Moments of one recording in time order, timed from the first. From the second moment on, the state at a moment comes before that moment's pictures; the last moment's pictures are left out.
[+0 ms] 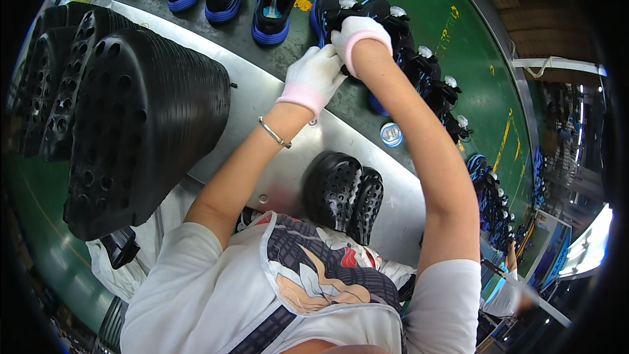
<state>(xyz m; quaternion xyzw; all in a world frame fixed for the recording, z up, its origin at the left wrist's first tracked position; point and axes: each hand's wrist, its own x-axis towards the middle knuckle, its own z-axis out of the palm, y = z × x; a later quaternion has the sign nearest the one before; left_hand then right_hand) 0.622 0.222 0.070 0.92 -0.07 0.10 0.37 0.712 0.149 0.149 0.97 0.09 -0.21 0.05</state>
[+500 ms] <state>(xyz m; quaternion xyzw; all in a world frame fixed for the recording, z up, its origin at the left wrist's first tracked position) 0.664 0.223 0.090 0.96 -0.01 -0.17 0.23 0.731 0.149 0.127 0.97 0.15 -0.19 0.00</state>
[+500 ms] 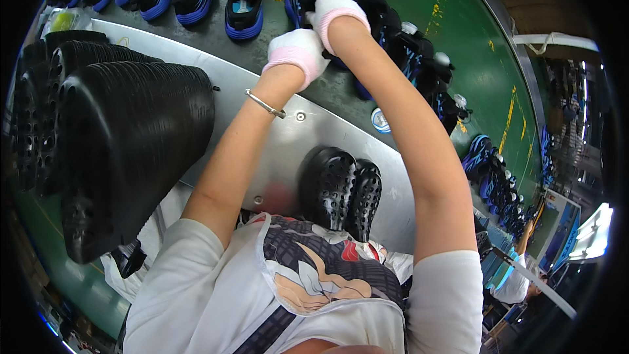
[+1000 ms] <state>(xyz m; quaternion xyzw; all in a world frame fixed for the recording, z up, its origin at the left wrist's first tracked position) 0.663 0.216 0.095 0.94 -0.16 0.10 0.28 0.519 -0.053 0.175 0.95 0.06 -0.17 -0.25</state>
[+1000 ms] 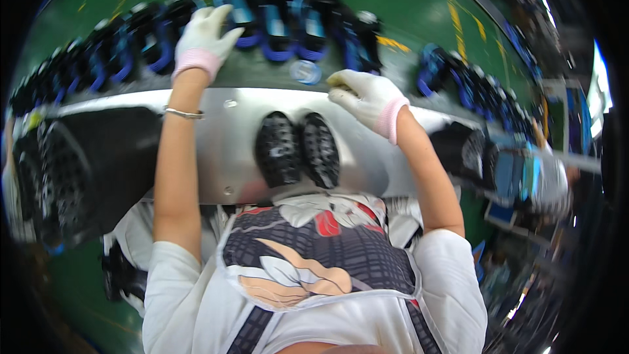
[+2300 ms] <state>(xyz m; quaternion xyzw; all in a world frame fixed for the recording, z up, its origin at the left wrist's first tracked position) 0.608 0.199 0.076 0.92 -0.18 0.05 0.34 0.320 -0.233 0.253 0.96 -0.26 0.00 -0.08</state>
